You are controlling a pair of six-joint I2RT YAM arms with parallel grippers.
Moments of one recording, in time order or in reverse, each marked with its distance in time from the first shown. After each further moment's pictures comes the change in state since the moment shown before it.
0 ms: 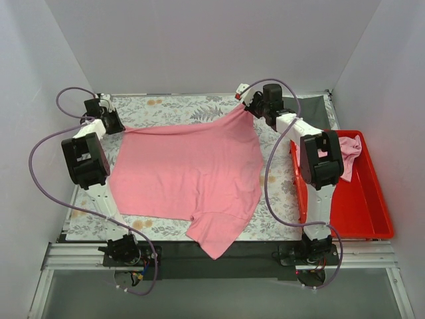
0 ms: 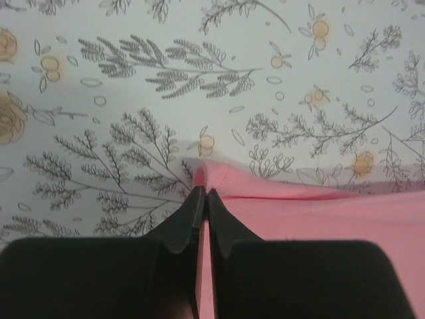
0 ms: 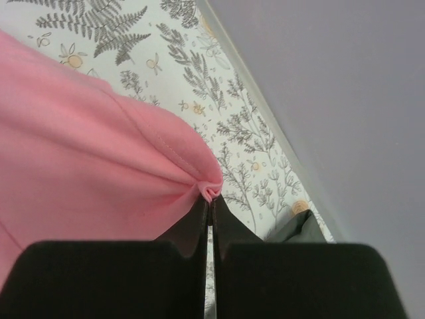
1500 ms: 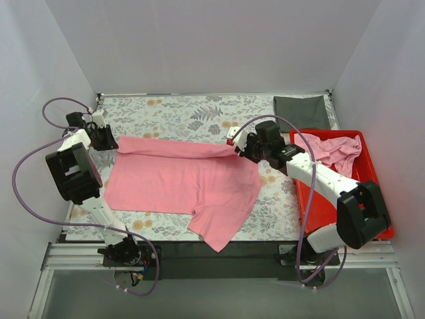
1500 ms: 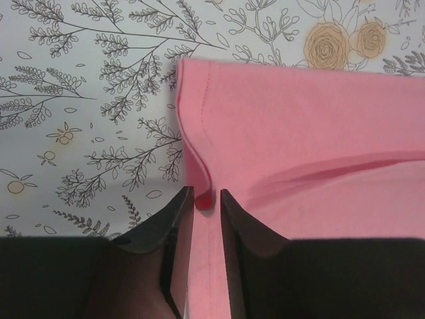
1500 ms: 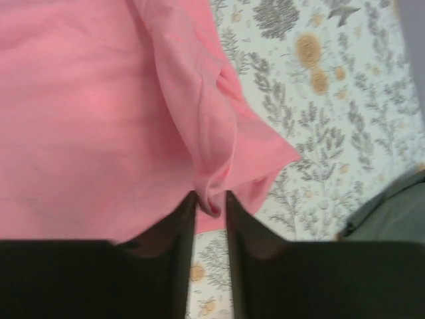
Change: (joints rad) left arm 0.135 -0.204 -0.198 -0.217 0.190 0.316; right arm 0.264 -0.654 -0.583 -0.248 0.063 0.083
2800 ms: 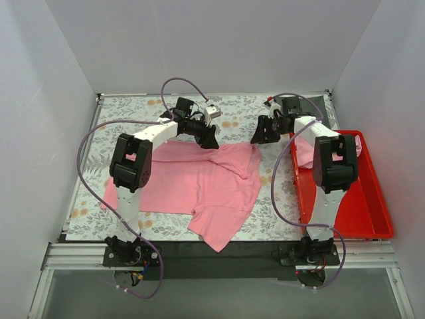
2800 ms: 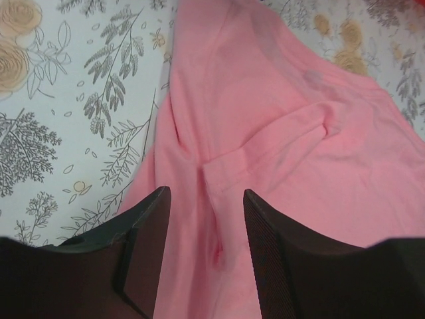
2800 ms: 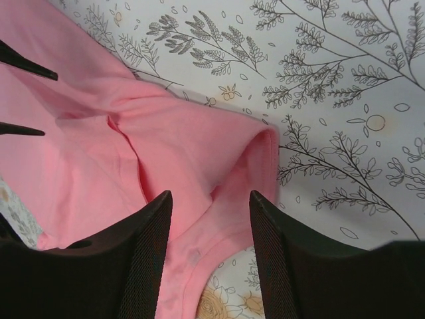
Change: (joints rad) left arm -0.826 0.177 0.245 0.063 0.358 0.131; right arm -0.411 0.563 0.471 -0.247 -0.435 0.741
